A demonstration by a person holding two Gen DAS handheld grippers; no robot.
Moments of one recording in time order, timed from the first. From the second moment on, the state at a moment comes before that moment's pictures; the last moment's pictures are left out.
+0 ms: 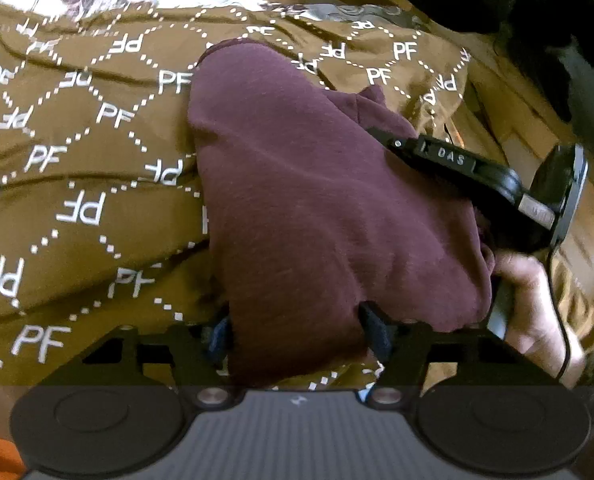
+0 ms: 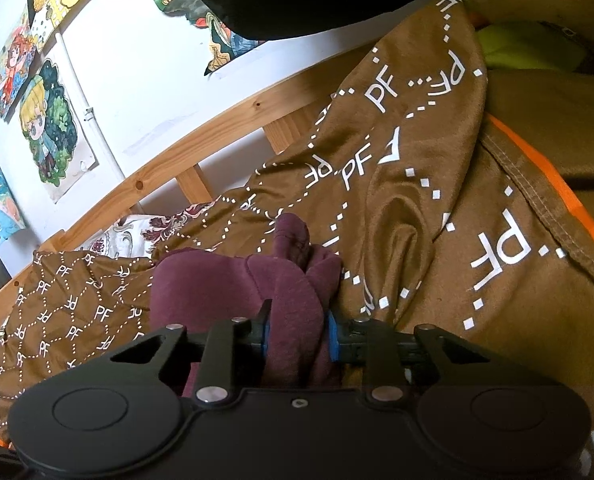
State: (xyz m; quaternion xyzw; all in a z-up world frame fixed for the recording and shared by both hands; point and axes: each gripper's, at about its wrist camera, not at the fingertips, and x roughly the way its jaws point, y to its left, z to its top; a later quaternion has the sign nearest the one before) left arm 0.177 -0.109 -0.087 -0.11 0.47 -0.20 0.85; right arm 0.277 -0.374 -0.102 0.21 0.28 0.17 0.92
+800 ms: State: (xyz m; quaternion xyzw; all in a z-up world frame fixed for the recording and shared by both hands) left arm 0.156 -0.055 -0.017 -0.02 0.33 -0.19 0.92; right arm 0.248 -0.313 0.012 0.17 0.19 0.24 0.94
